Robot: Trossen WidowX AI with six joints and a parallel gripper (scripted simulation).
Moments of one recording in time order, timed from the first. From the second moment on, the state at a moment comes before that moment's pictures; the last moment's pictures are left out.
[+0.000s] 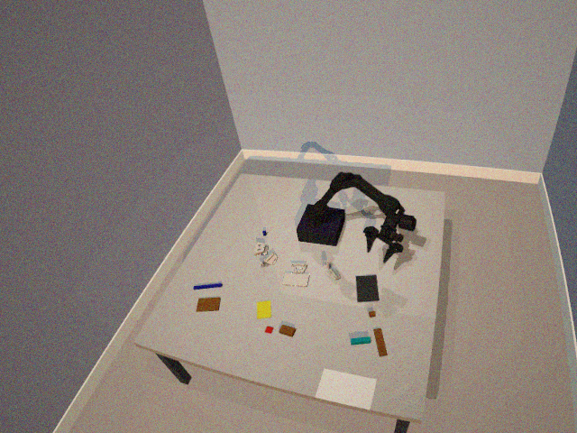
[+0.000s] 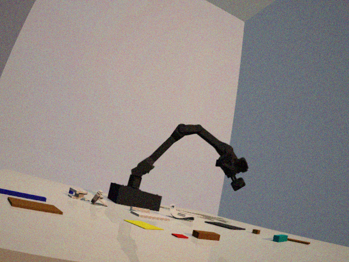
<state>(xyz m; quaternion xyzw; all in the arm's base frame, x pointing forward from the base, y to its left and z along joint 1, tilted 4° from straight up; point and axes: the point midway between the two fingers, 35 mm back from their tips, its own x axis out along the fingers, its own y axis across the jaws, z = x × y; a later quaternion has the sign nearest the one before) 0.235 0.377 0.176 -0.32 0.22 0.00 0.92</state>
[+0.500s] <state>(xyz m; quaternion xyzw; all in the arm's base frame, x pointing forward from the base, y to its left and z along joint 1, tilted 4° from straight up) 0.302 0.315 0.151 -0.17 0.31 -0.10 0.93</state>
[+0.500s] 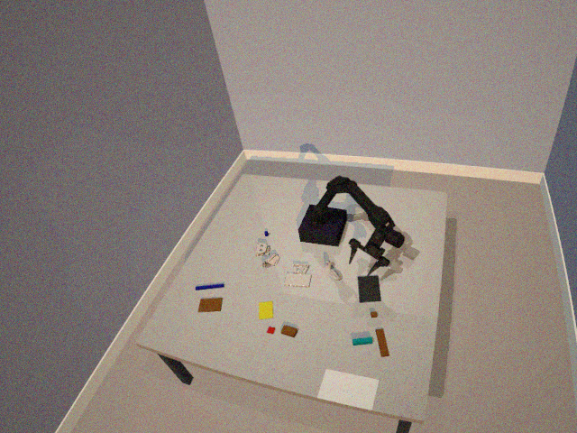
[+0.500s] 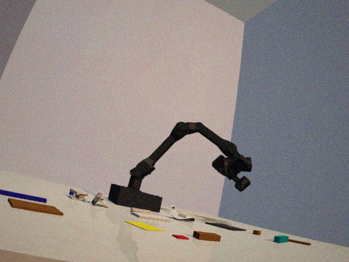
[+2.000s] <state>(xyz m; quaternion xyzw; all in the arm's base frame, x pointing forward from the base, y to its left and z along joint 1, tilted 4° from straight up) 0.393 0.094 0.092 0.30 0.37 -0.45 0.76</state>
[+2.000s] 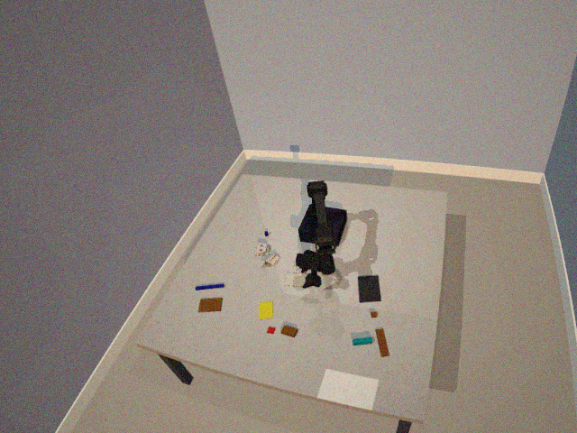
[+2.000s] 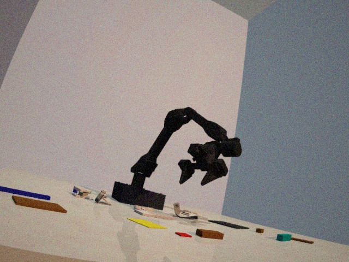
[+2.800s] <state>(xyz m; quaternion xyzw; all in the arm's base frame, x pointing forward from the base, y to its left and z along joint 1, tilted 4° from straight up) 0.386 -0.019 0.068 0.52 0.27 -0.61 0.53</state>
